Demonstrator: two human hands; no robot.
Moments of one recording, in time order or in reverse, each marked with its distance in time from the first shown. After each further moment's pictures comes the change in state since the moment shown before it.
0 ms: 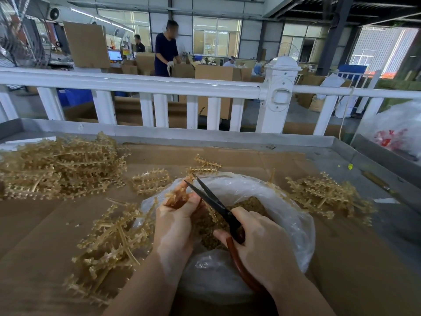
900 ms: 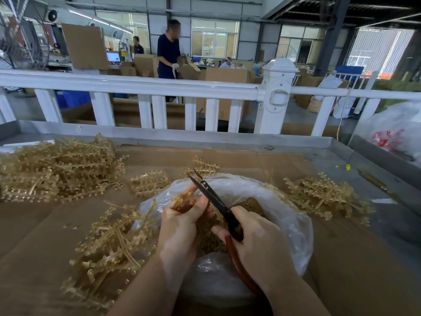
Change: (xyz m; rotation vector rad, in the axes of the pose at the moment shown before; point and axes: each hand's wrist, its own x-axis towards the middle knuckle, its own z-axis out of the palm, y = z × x) left_hand -0.002 -0.008 -0.001 -0.042 -0.096 -0.037; right_hand 0.001 -0.004 0.001 0.056 0.099 0.002
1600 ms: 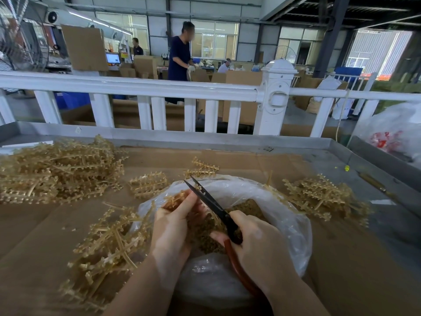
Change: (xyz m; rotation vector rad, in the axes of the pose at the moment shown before) left_hand 0.005 0.008 -0.004 -0.036 0.121 -0.047; right_hand 0.000 0.001 0.000 -0.012 -0.053 0.000
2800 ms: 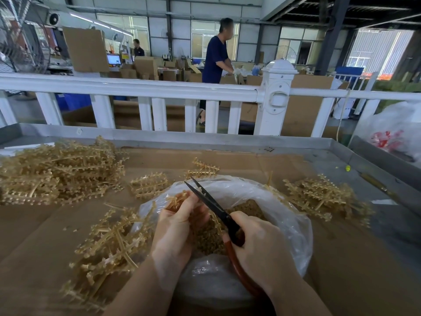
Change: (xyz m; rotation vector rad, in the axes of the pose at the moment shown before) left_hand 0.003 -0.005 0.002 0.005 -0.090 0.064; right_hand 0.000 0.003 -0.007 0.005 -0.102 0.013
